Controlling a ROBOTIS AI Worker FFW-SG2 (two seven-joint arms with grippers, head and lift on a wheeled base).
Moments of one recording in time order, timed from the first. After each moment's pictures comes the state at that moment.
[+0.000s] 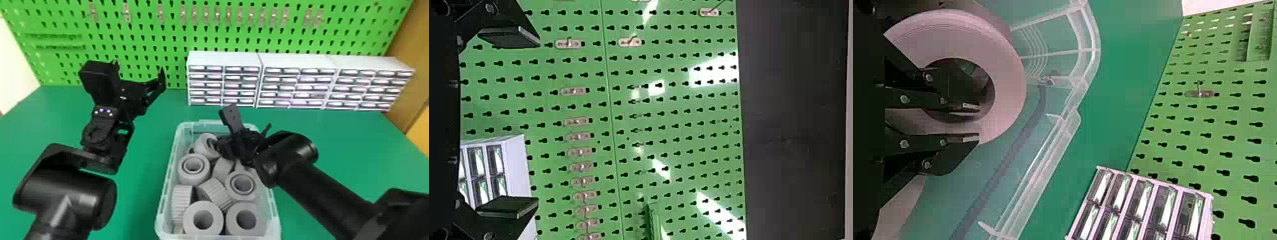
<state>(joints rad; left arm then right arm) -0.15 0.21 -0.19 -1.82 0.09 0.08 0.11 -0.78 -0.03 0.74 -0.68 -0.34 0.31 0.18</state>
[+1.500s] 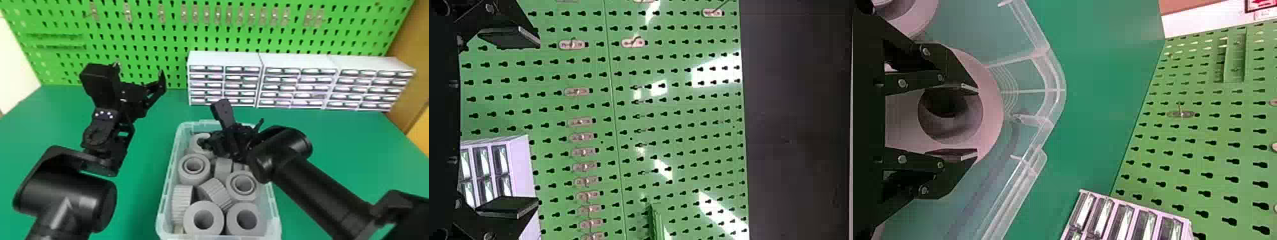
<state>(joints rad) -0.14 0.21 -0.19 -1.82 0.09 0.08 0.11 -0.76 -0.03 0.73 -0.82 -0.37 0.40 0.18</state>
